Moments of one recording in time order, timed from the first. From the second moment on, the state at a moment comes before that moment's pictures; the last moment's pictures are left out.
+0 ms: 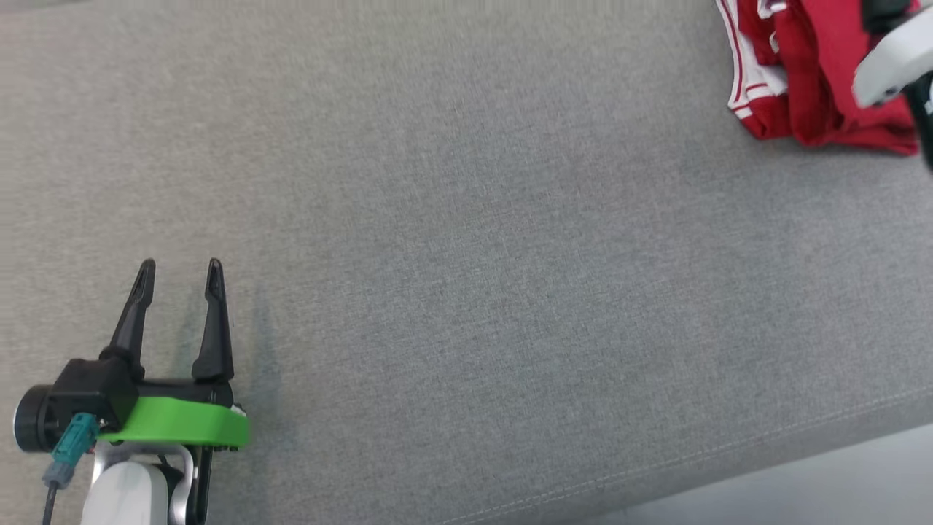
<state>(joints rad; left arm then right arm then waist) -0.16 0.14 0.01 0.15 -0.21 -0.13 -0.26 -1.07 -0.54 0.46 0.73 0.44 0.13 -0.26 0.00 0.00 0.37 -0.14</state>
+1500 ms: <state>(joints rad) -0.04 0.10 0.03 0.28 -0.19 -0.13 -0.26 -0.03 -0.17 0.06 0.17 0.31 0.13 -0.26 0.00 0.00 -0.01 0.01</state>
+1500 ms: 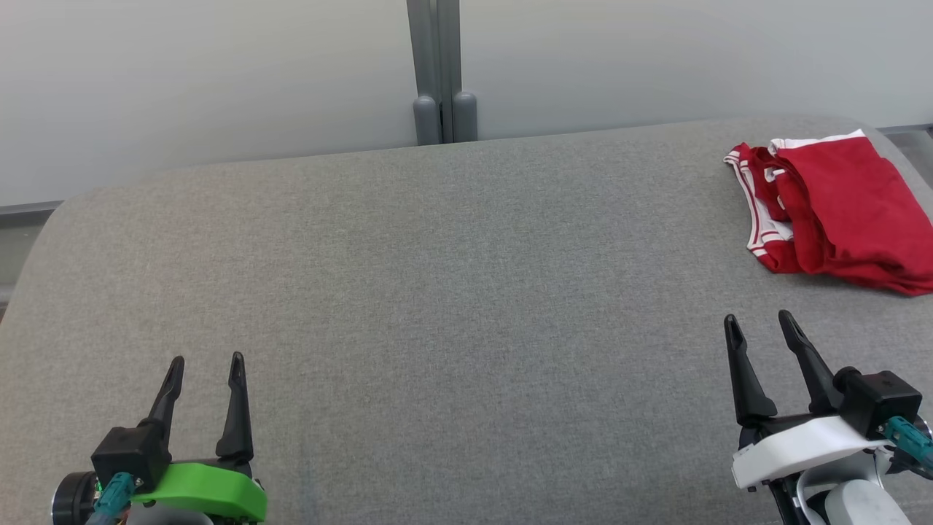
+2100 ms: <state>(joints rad) -0.03 0.09 0.03 0.29 -0.20 -0.13 -0.26 -0.01 -0.16 0.04 0.17 0.29 0.13 -0.26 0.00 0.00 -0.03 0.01</state>
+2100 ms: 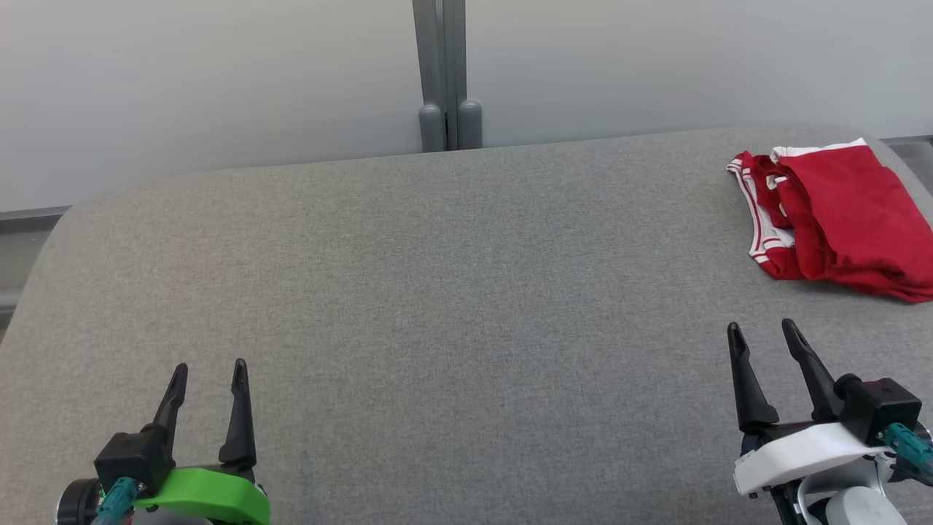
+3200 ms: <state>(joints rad) -0.02 0.07 0.04 0.33 -0.56 -0.13 -0.17 0.01 -0.12 0.01 0.23 0.60 0.13 -0.17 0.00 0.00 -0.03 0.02</state>
